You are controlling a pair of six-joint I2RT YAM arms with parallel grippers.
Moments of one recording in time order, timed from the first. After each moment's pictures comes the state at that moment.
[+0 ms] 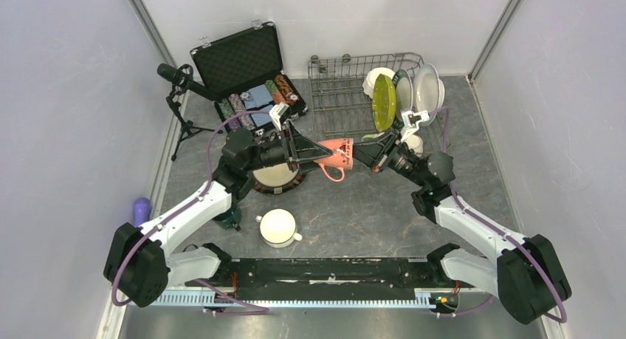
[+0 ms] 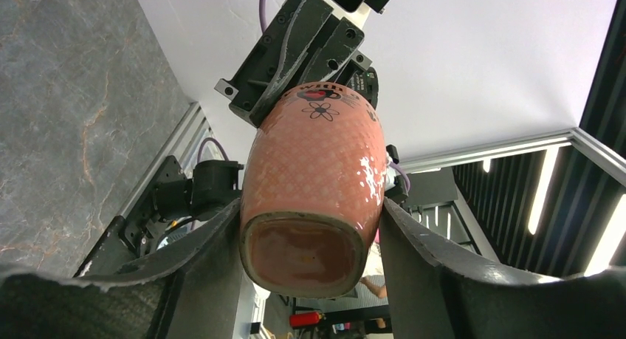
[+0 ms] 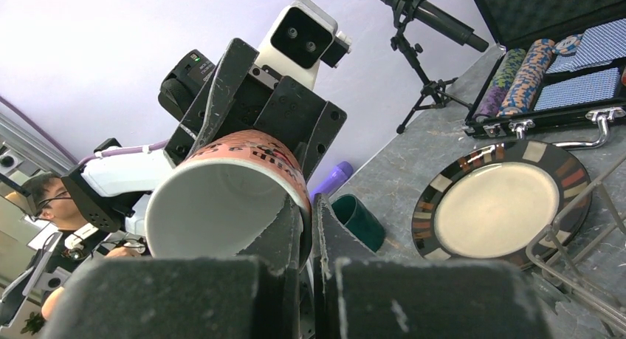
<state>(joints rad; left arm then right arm) -0.57 1.16 0.75 0.54 0.77 -1.41 0.46 1.08 0.49 0.96 -0.58 0.96</state>
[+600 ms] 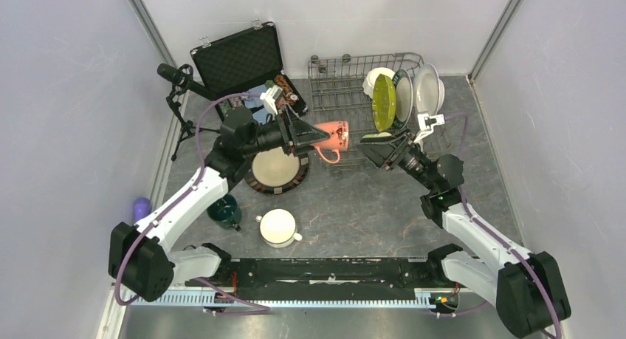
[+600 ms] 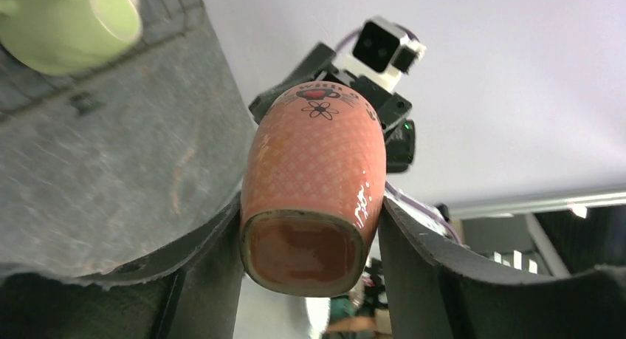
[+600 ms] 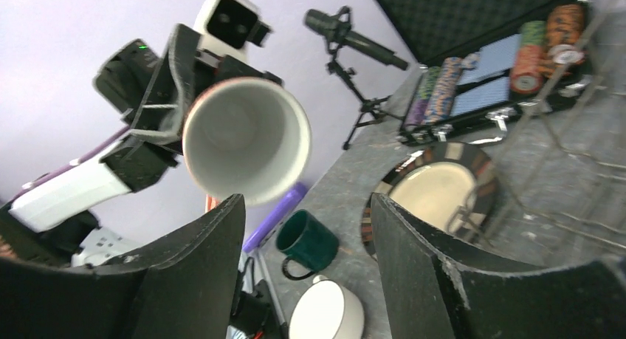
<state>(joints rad) -0.50 1.20 0.91 0.25 0.73 -1.20 0.36 1.01 0.44 0.89 -0.54 0.93</state>
